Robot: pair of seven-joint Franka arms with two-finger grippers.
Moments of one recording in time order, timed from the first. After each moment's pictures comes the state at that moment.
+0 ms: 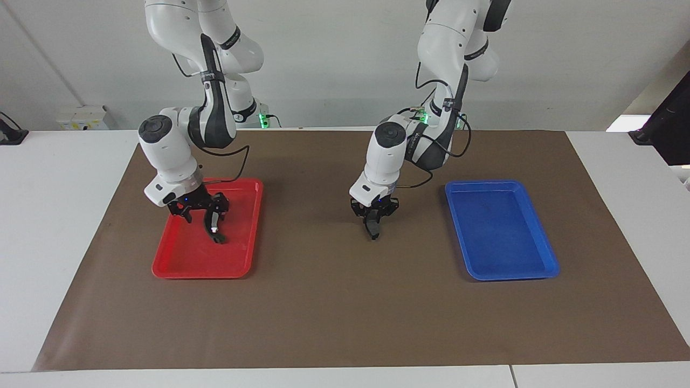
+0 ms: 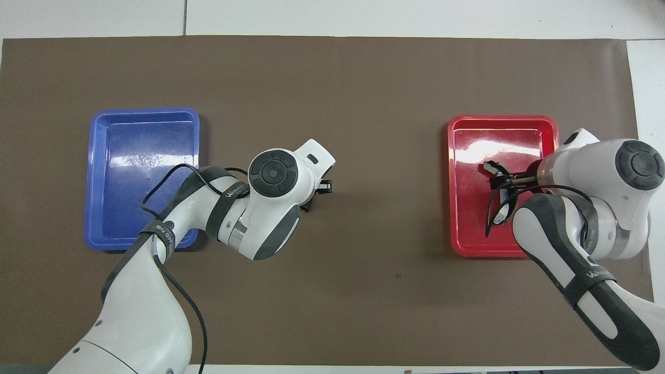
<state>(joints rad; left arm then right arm) -0.65 0.37 -0.01 -1.93 -0.02 2.37 -0.57 0.01 0.09 -0.03 -2.28 0.02 2.44 -0.11</state>
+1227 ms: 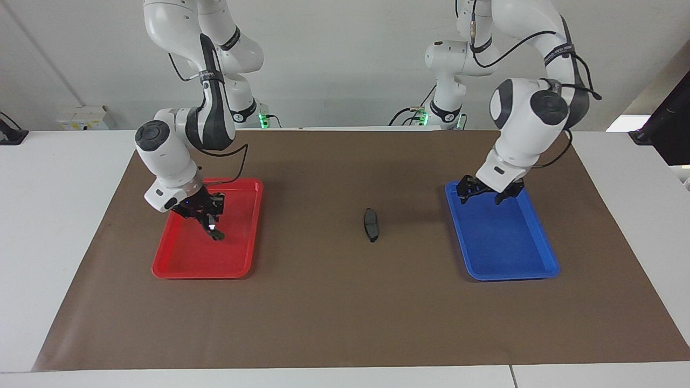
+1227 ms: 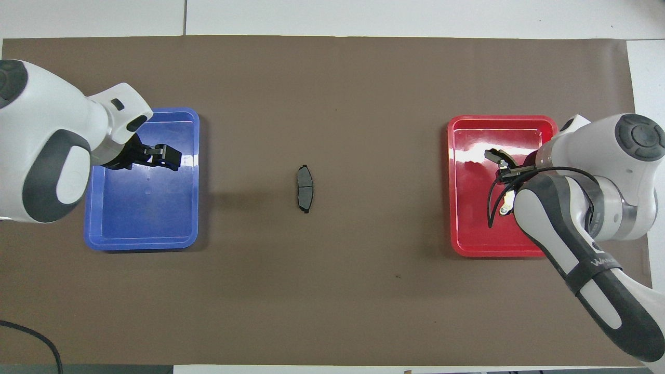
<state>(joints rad) -0.19 0.09 0.03 -1.85 -0.02 1.87 -0.02 0.06 0.12 -0.03 -2.10 0.02 2.21 -0.08</state>
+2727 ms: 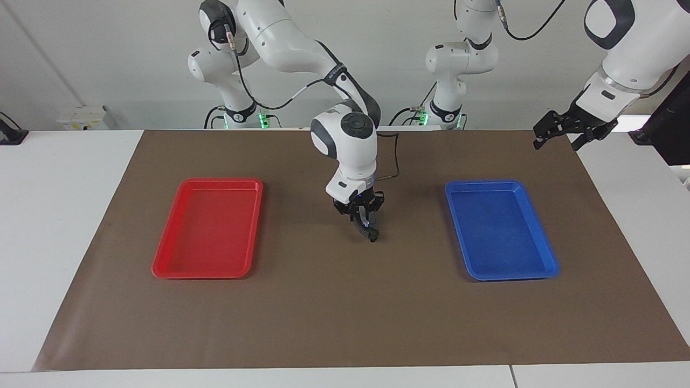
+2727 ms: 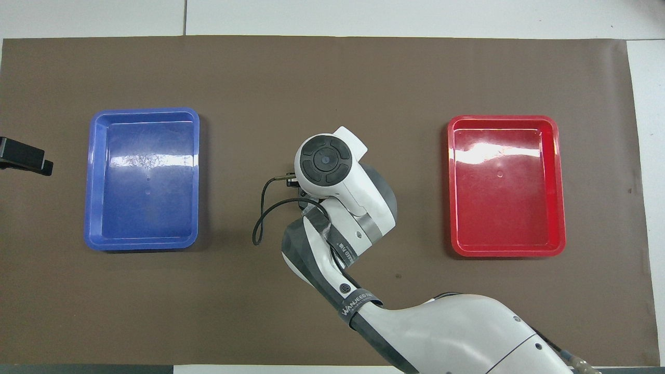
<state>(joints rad) -0.01 0.02 0.04 -1.55 -0.02 1.48 0.14 0.67 0.50 -0.02 -1.63 0.03 2.22 0.63</state>
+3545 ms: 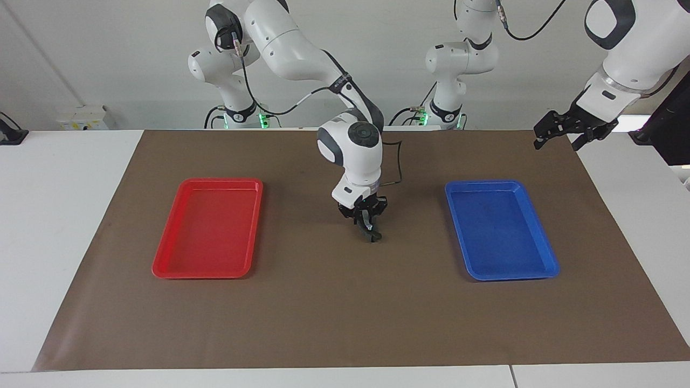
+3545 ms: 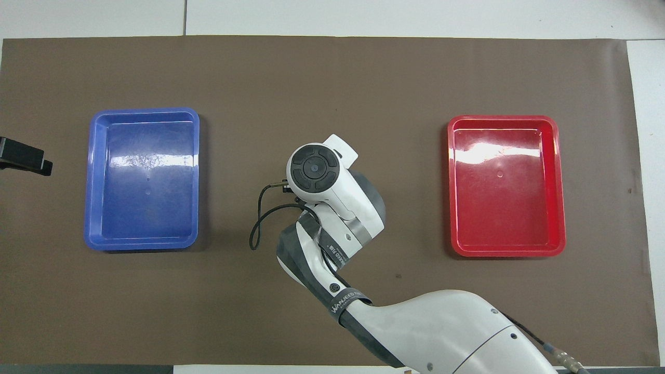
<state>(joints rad) -0.01 0.02 0.04 -1.55 -0.02 1.48 0.14 0.69 0.55 -0.02 -1.63 0.02 2.24 0.61</state>
